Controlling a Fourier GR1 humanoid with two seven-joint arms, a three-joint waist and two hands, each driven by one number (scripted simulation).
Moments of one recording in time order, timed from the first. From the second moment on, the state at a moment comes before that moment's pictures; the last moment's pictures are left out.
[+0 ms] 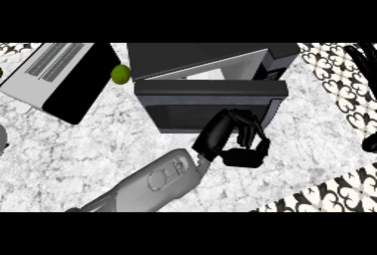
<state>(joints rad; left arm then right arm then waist) -0.81 0.00 -0.86 -1.05 0.40 0.47 -0.17 -0.44 -0.55 -0.18 -1.22 -0.57 0.72 -0.35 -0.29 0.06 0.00</state>
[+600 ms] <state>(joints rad) -1.00 0.00 -0.79 -0.91 0.51 0.50 -0.20 -0.51 -0.58 -0.17 -1.25 -0.67 0.78 -0.27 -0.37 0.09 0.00</state>
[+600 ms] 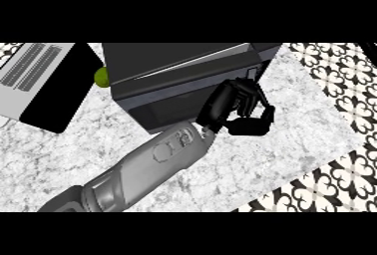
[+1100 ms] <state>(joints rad) -1.08 0.01 -0.76 -0.84 0.59 0.53 -0.23 -0.57 -0.62 -0.17 -1.25 -0.73 0.80 -0.22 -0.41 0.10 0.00</state>
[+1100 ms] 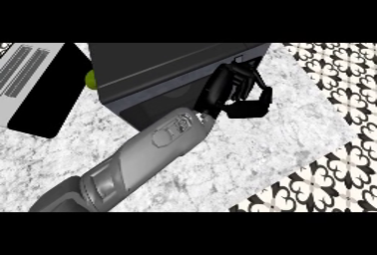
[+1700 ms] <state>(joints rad) -1.07 0.03 -0.78 -0.85 0.64 0.59 -0.27 -0.63 -0.68 -0.19 -1.23 -0.76 0.83 -0.19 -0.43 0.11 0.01</state>
